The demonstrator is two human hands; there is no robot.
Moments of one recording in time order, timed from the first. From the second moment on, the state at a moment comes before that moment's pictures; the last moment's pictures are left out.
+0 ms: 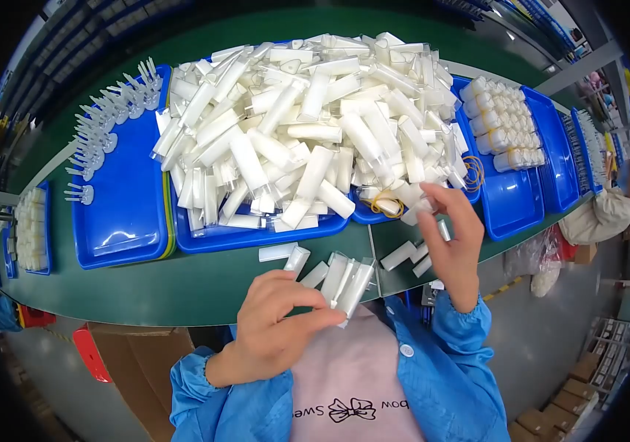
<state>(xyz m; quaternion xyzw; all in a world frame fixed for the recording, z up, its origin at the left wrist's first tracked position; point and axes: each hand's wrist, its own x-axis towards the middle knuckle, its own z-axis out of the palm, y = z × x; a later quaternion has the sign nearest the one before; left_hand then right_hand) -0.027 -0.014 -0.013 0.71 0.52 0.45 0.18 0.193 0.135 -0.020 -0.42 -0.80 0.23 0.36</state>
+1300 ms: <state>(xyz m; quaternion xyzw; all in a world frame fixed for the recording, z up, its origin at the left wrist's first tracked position) -0.009 -0.017 -0.002 0.81 0.42 0.40 0.06 0.190 0.107 -0.013 -0.29 -0.51 0.74 0.34</state>
